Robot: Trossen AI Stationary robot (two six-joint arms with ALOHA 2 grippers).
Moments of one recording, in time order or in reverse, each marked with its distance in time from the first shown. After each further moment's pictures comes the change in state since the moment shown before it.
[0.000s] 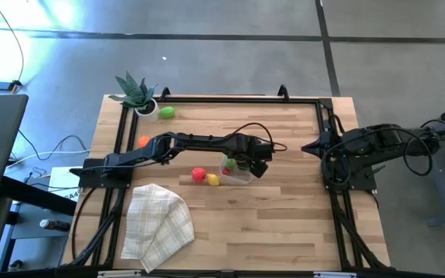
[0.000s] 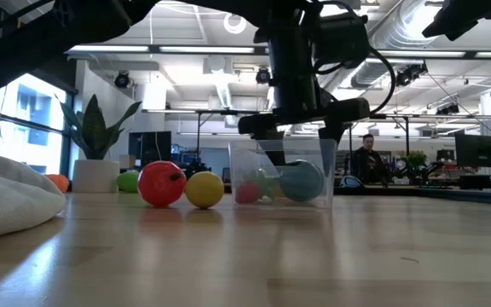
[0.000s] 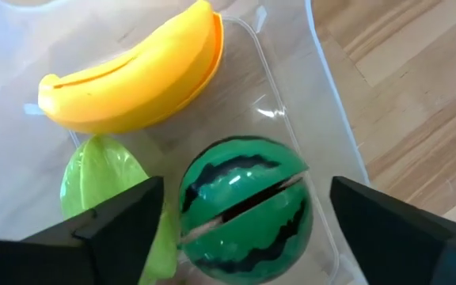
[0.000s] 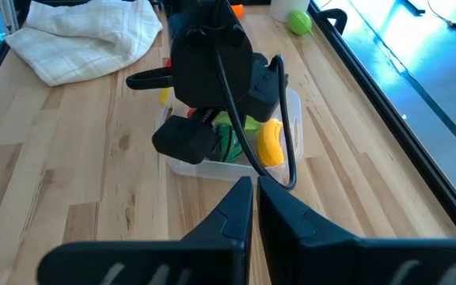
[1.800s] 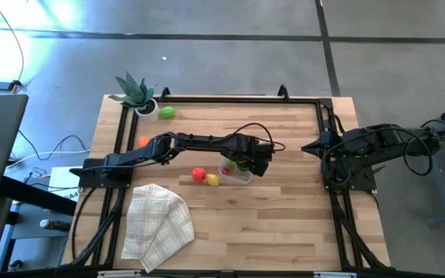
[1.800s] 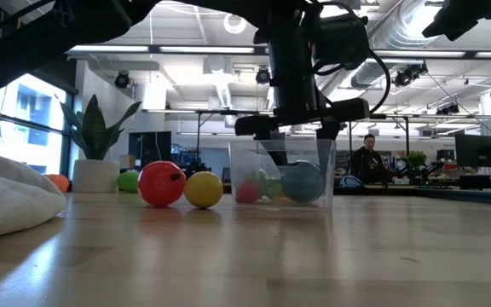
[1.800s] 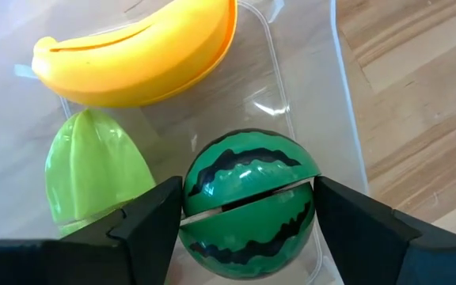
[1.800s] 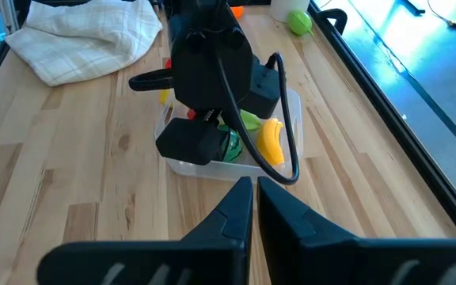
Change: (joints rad) left arm 0.000 0.003 0.000 -0.008 0.025 -0.127; right arm 0.000 0.000 0.000 0.000 0.000 0.000
